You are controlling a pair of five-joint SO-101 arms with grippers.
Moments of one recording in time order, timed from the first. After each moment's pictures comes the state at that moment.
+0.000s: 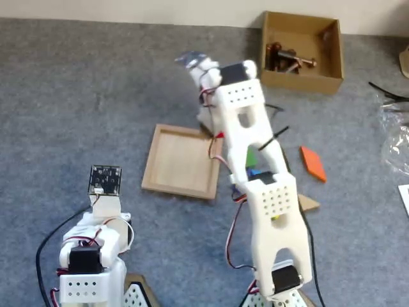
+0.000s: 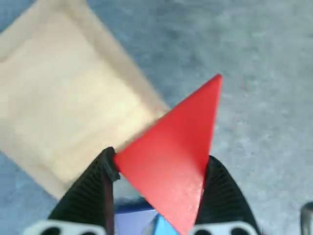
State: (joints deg) left arm -8.3 -104.6 95.9 77.0 1.3; right arm -24.2 45.6 -58.0 99.6 31.3
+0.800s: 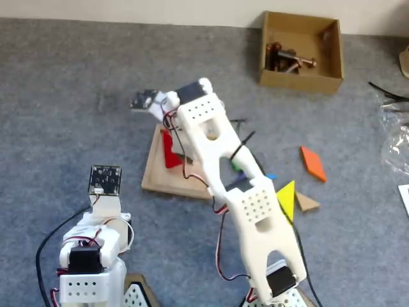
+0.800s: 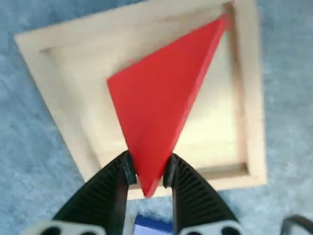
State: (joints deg) left arm -8.3 -104.6 95.9 77.0 1.3; right arm -33.9 49.7 -52.4 99.6 43.3
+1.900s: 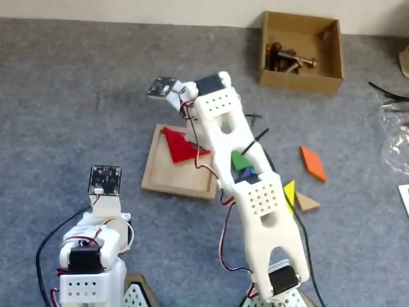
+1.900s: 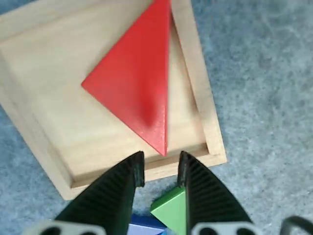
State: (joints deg) left arm -8.3 -104.6 95.9 77.0 1.3; right arm -28.3 51.3 -58.6 99.6 43.8
